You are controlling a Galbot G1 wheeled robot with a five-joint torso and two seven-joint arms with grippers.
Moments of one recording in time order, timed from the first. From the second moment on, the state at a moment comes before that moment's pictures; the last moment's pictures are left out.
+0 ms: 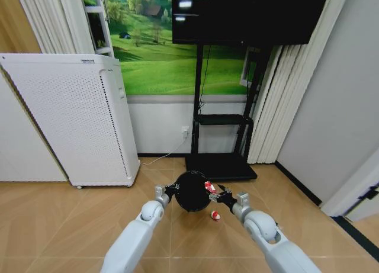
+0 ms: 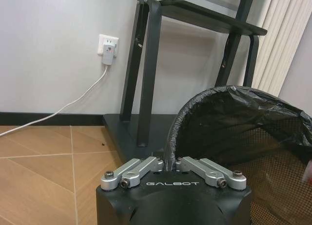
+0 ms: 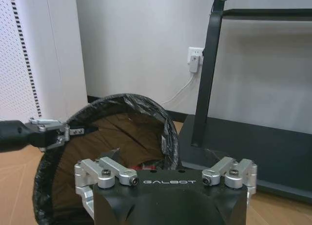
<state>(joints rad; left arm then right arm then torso) 0.79 -1.33 -0.01 -1.38 -0.55 0.22 0.00 -1.15 1.01 0.31 1.92 0.50 -0.46 -0.03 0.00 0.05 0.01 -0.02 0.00</state>
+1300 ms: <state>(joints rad) 1.16 -1.14 -0.48 -1.72 -0.46 0.21 0.05 -1.12 1.24 0.40 1.76 0.50 -0.35 0.14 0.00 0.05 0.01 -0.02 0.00</state>
